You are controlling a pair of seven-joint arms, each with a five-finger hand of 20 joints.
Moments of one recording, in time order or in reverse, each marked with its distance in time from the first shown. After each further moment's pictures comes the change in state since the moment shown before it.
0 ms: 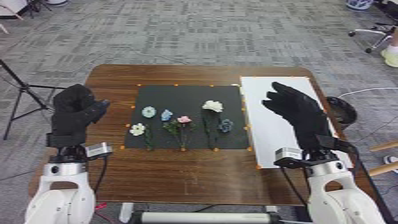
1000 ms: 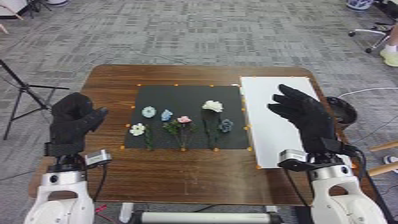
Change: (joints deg) left arm 3.8 -4.1 -2.3 -2.2 3.5 -0.1 -2.4; right arm -2.4 -2.3 2.4 -1.5 -1.6 0.8 1.0
